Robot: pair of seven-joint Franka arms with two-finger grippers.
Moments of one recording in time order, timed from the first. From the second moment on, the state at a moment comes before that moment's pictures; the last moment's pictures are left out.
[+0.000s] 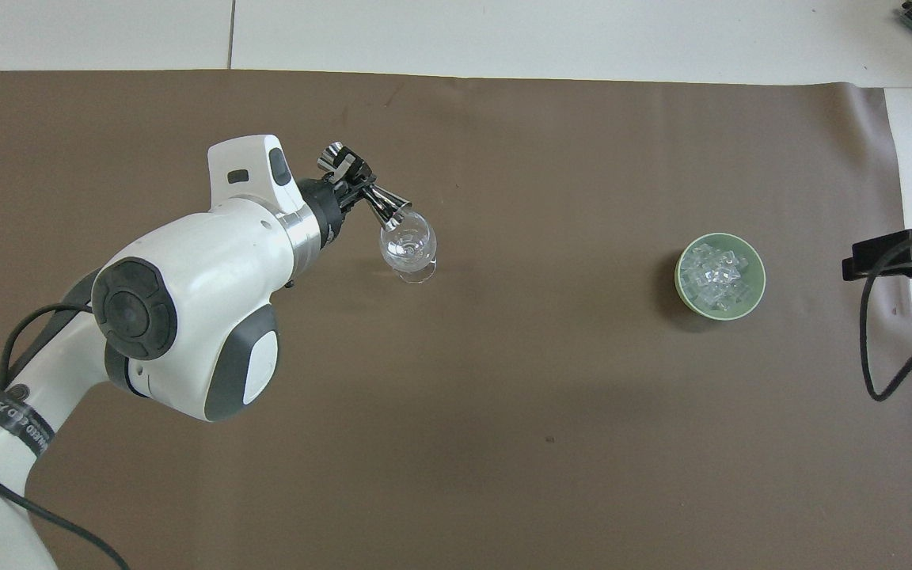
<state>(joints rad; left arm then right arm) -0.10 0.14 -0.39 -1.98 -0.09 2.79 -1.26 0.04 -0.04 -0.10 -1.61 0.01 1.56 0.01</state>
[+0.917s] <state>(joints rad) -0.10 0.25 -0.26 -1.80 -0.36 2.50 -1.26 0.04 -0.04 -0.09 -1.61 0.01 1.56 0.01</state>
